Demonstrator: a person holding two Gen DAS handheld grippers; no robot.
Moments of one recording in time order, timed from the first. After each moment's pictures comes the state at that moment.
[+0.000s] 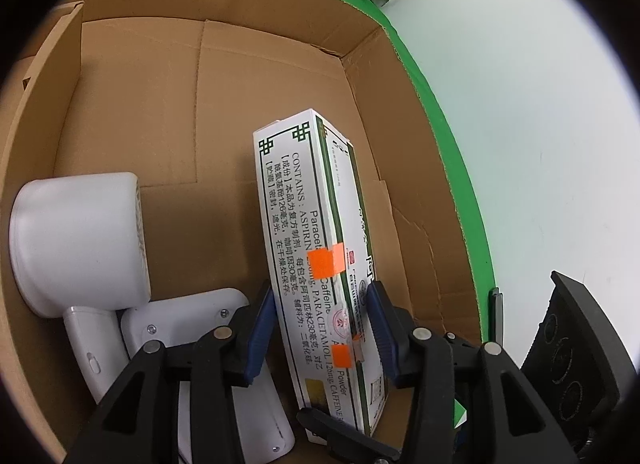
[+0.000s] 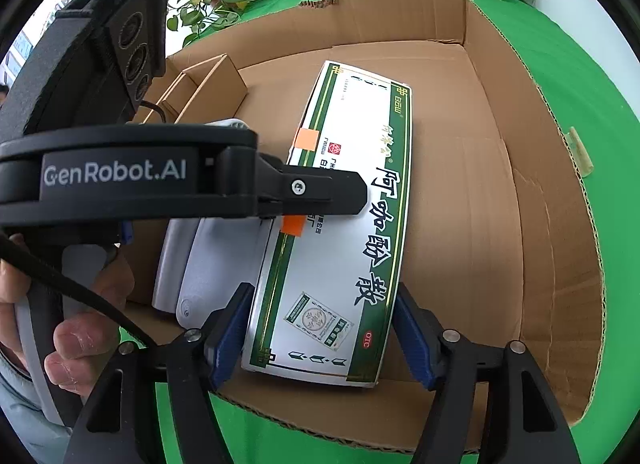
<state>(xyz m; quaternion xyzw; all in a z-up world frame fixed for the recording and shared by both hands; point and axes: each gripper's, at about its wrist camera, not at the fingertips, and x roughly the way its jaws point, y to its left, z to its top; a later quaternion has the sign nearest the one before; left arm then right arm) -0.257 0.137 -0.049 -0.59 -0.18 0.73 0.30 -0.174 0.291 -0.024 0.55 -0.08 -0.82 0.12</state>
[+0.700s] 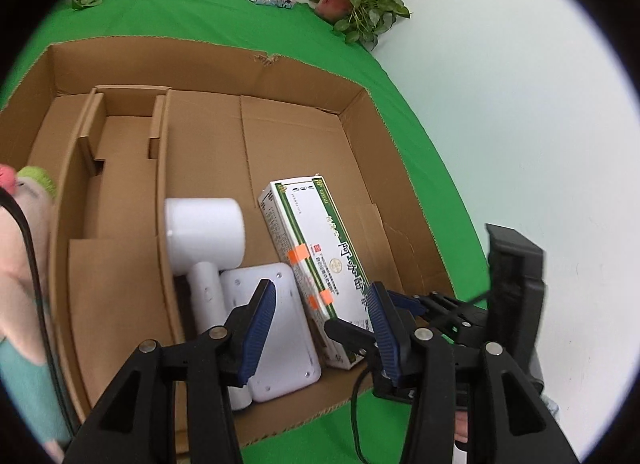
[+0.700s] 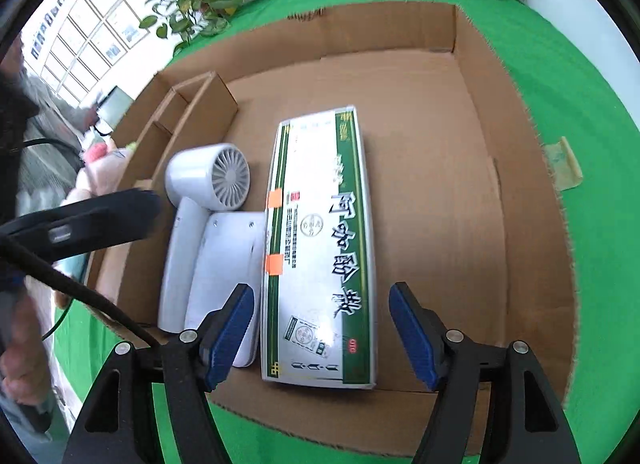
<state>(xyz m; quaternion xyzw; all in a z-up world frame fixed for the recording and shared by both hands) -0.208 0.088 0.025 -0.52 -0.16 0.79 0.28 -0.191 0.303 -0.020 0.56 -0.09 -0.82 0.10</state>
